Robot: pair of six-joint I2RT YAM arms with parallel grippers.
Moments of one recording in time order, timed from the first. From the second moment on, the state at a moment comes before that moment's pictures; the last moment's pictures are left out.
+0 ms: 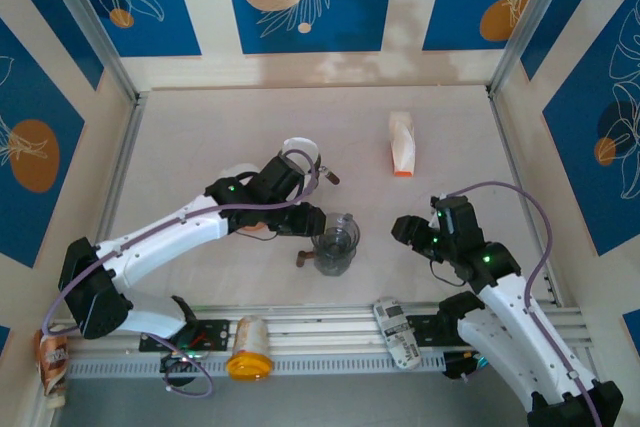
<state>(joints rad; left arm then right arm) -0.89 1.37 1.16 -0.76 0.28 -0.73 0.35 0.62 0.55 -0.77 -0.20 0.78</state>
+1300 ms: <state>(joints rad) -0.91 1.41 1.20 -0.79 0.20 -0.62 0.43 0.65 0.55 -0.77 -0.26 0.75</state>
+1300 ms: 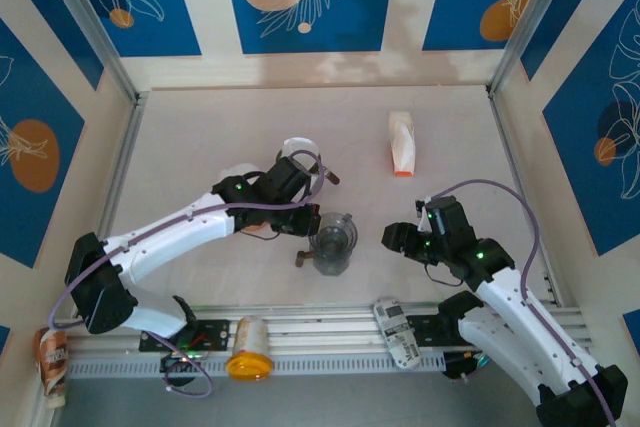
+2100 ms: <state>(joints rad) -0.91 1.37 1.16 -0.76 0.18 -0.65 0.44 0.65 0.54 -0.77 -0.26 0.75</state>
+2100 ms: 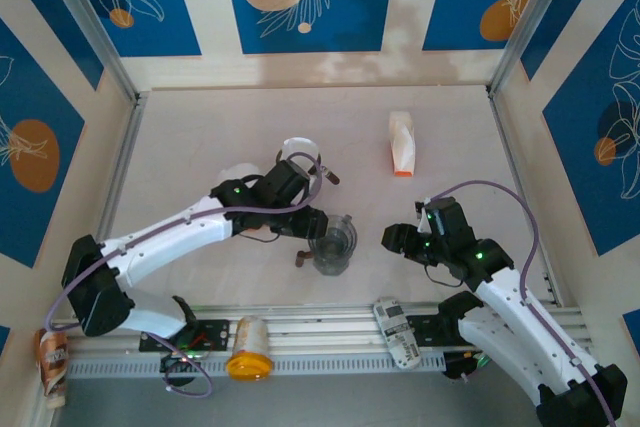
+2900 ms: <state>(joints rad) -0.91 0.98 0.95 -0.55 0.02 -0.63 0.19 1.39 1.07 -0.62 -0.10 0.59</state>
